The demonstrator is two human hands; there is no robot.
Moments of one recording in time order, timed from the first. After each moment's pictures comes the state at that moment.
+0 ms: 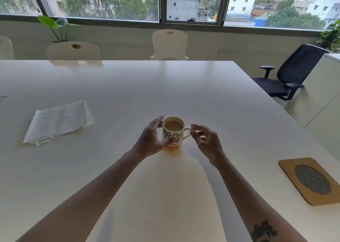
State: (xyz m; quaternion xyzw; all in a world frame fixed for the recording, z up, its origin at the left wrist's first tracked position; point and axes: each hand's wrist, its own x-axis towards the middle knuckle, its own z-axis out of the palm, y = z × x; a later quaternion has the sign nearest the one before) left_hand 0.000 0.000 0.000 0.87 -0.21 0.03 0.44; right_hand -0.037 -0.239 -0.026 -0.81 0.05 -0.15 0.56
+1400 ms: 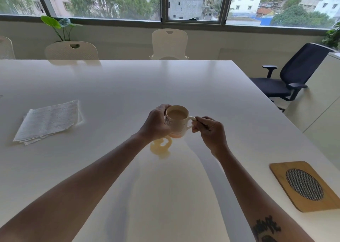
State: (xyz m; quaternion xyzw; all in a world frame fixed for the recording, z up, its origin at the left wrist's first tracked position) left_hand 0.025 -0.073 0.041 0.87 -0.21 0.08 0.43; right_hand -0.020 -0.296 -0.002 -0.80 -0.02 -0.22 0.56
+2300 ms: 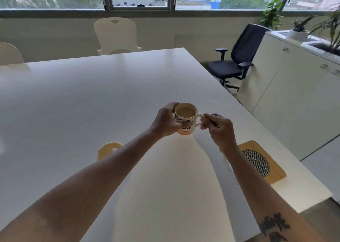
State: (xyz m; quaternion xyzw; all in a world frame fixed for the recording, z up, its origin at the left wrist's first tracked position) left_hand 0.042 -0.275 0.016 0.83 -0.30 -0.03 0.47; right_hand -0.063 -0.475 -0.024 -0.79 0.12 -0.29 0.53
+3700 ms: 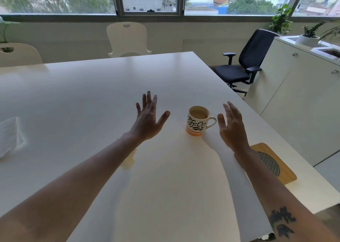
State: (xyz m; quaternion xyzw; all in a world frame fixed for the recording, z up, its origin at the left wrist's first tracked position) left_hand 0.070 -0.178 0.007 0.91 -0.30 0.04 0.30; right_hand -0.061 -0.483 -0.024 -0.91 0.15 -0.27 0.26
